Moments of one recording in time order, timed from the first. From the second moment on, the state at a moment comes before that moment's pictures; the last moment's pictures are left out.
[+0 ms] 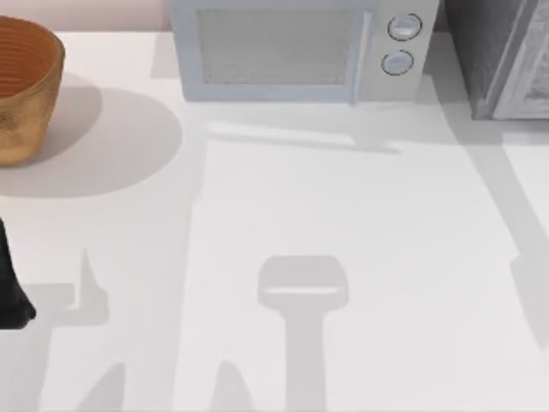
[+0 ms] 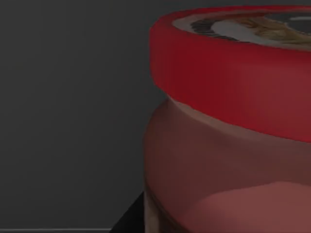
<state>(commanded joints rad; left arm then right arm) 0.00 0.00 0.00 0.00 0.00 0.00 0.19 1.77 2.18 -0.41 0.22 0.02</state>
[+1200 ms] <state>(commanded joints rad) 0.00 0.00 0.00 0.00 0.00 0.00 0.38 1.34 2.09 -0.74 0.40 0.03</state>
